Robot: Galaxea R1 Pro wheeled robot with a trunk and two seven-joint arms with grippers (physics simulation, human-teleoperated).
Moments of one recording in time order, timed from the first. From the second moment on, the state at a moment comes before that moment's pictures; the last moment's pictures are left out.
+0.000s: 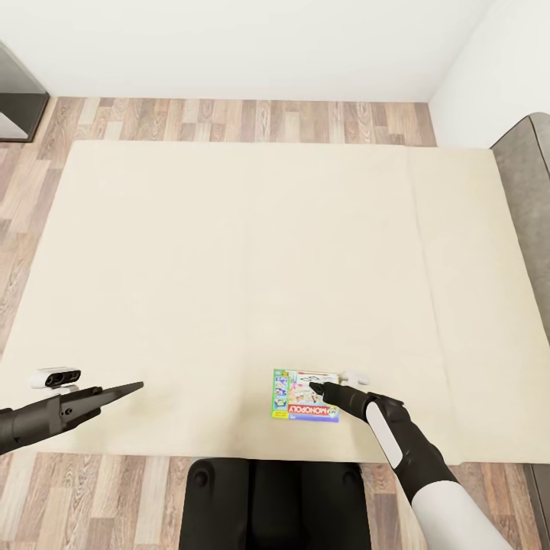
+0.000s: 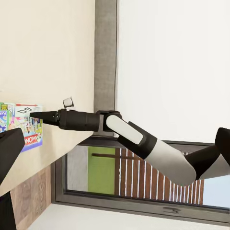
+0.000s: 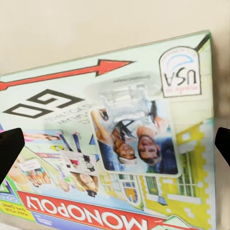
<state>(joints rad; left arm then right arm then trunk) -0.31 0.44 0.32 -1.42 0.48 0.94 -1.54 -0.60 0.01 0.04 -0.90 -0.39 0.54 0.18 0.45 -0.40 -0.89</state>
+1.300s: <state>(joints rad) -0.31 0.44 0.32 -1.42 0.48 0.94 -1.54 -0.60 0.01 0.04 -0.90 -0.39 0.54 0.18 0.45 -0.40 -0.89</state>
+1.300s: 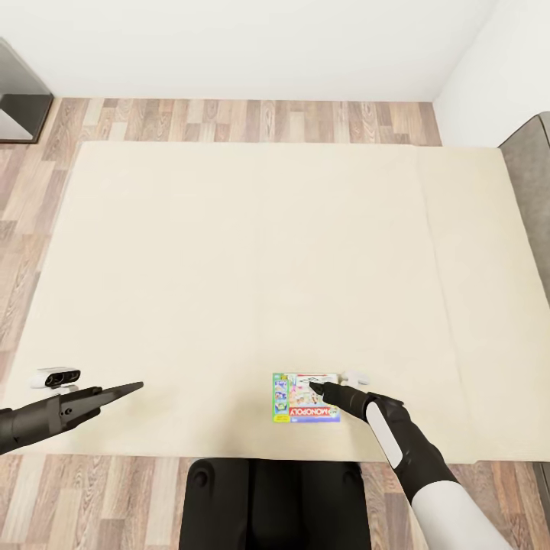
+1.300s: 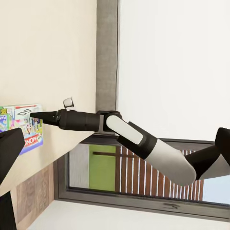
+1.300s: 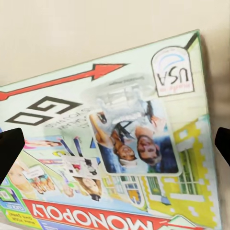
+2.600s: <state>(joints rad) -0.31 0.44 0.32 -1.42 0.48 0.94 -1.54 -0.60 0.01 0.04 -0.90 -0.38 0.54 0.18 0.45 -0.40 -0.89</state>
